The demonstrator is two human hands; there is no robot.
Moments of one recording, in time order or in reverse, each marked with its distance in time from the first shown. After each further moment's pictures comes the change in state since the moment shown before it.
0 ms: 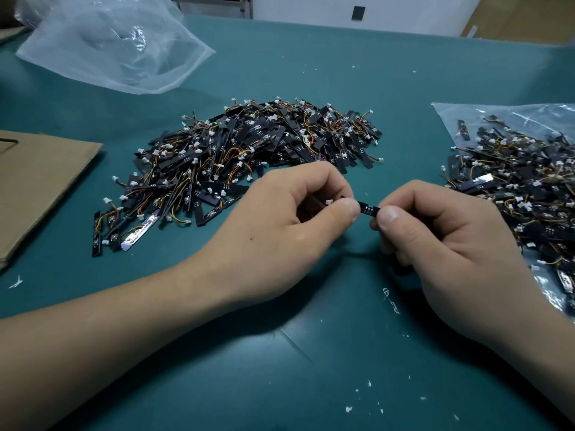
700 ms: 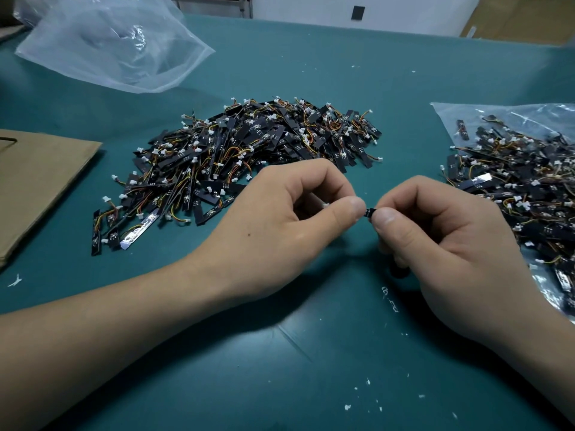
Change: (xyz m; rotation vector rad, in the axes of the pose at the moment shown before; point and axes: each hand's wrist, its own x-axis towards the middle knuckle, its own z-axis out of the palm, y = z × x) left_hand 0.000 -0.002 0.000 -0.089 -0.010 0.015; right_hand -0.001 -0.001 -0.001 -0.013 0.005 -0.014
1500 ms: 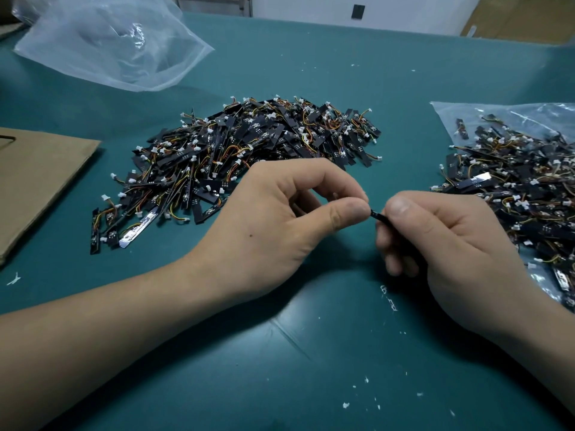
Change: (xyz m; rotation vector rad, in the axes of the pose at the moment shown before) left_hand -0.001 -0.002 0.001 -0.016 0.046 0.056; right_hand 0.004 0.003 -0.002 0.157 -0.111 0.080
